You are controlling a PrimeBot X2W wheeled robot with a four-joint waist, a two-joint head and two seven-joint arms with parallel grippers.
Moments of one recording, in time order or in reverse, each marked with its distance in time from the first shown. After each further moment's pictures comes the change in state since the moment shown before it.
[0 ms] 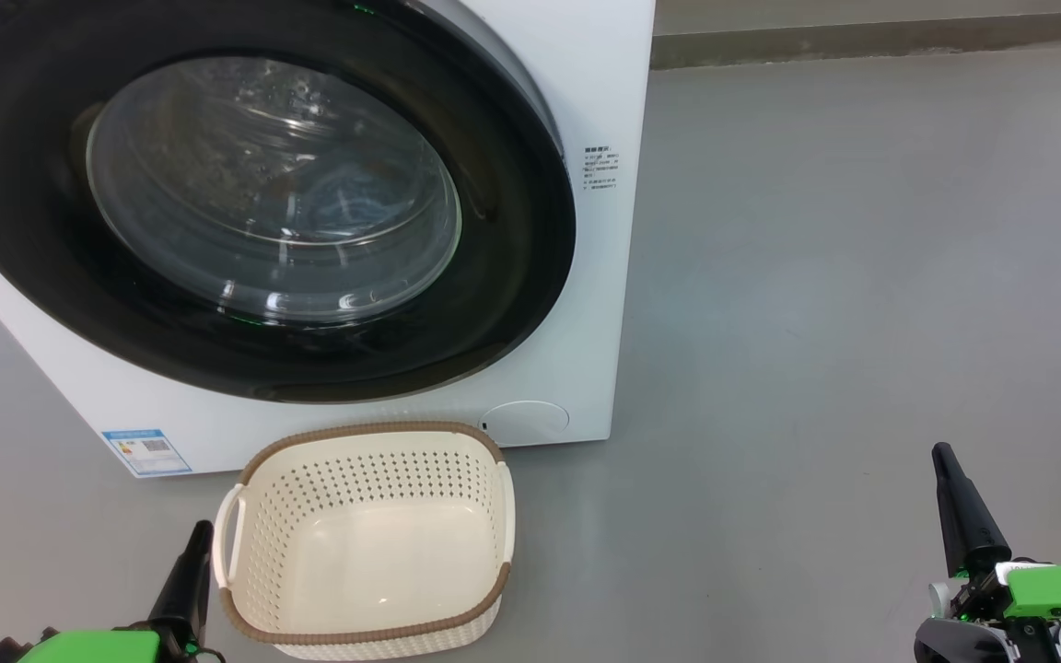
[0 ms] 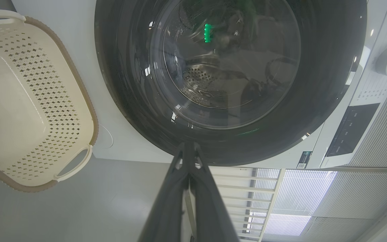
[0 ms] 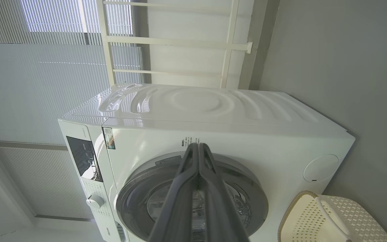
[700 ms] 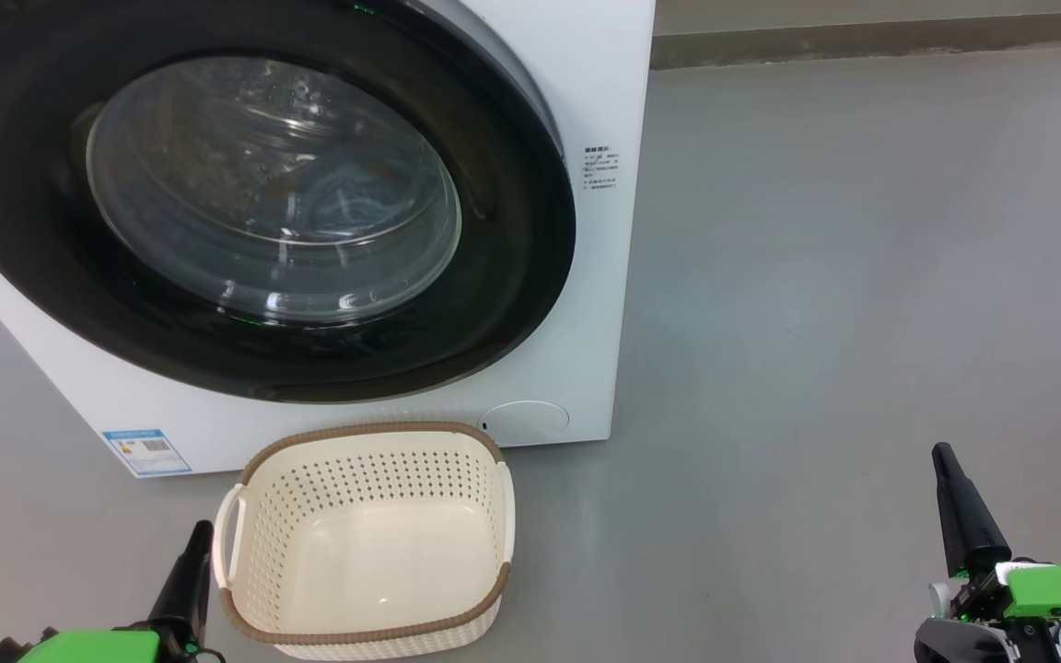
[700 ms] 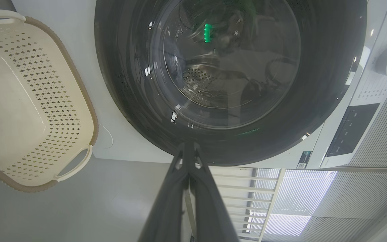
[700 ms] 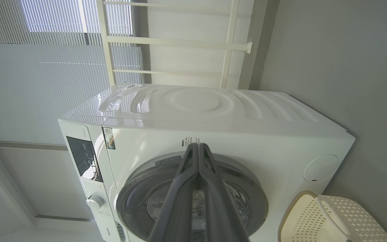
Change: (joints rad) left arm 0.000 0.000 0.000 0.000 0.000 0.000 0.000; right arm 0.000 0.000 0.000 0.000 0.000 0.000 0.000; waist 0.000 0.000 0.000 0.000
